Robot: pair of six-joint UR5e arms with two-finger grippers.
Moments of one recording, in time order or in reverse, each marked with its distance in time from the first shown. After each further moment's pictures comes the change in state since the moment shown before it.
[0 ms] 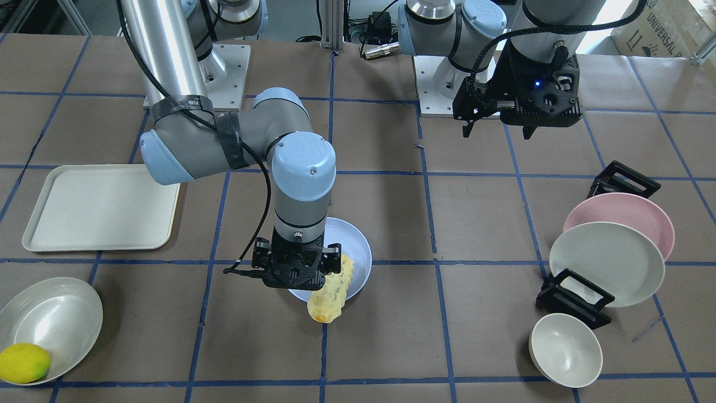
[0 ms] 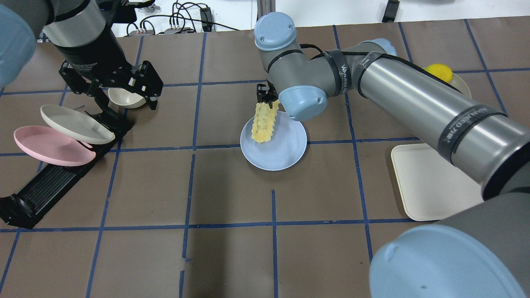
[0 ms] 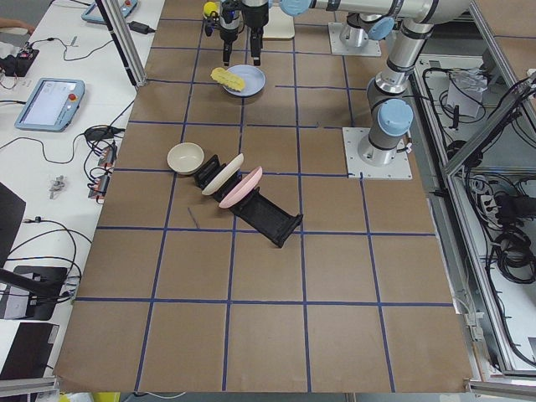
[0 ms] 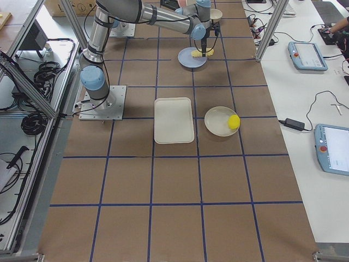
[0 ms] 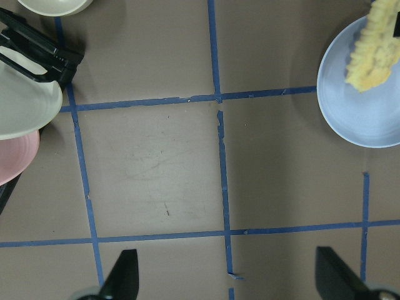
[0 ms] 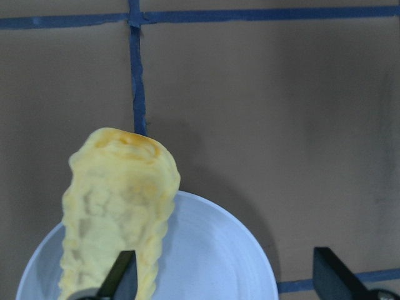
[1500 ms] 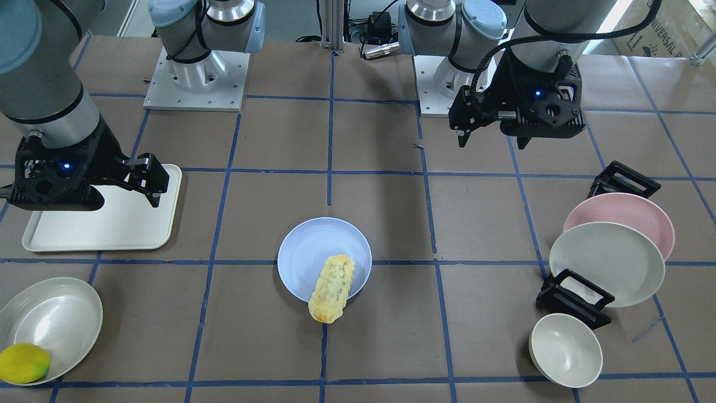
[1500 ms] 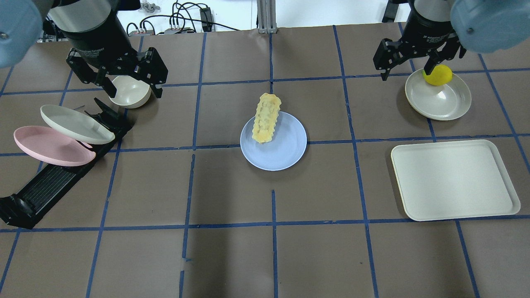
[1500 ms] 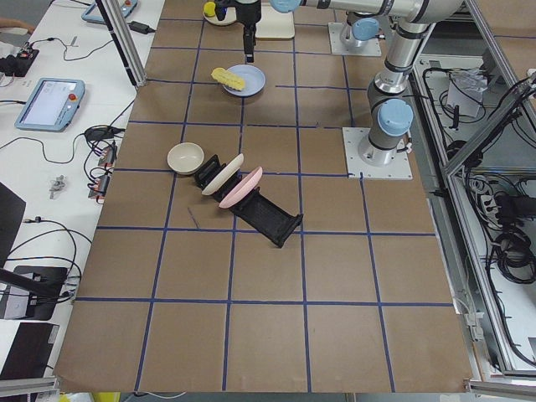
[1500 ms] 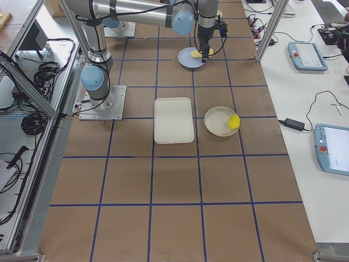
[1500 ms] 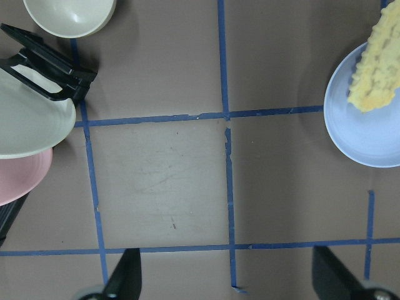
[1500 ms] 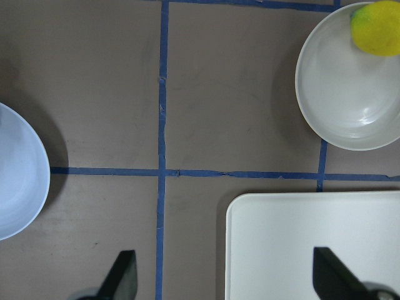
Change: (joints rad) left arm -0.009 -0.043 0.068 -0.004 -0.063 -0.038; right arm -0.391 -0.350 0.012 0.439 0.084 -0.443
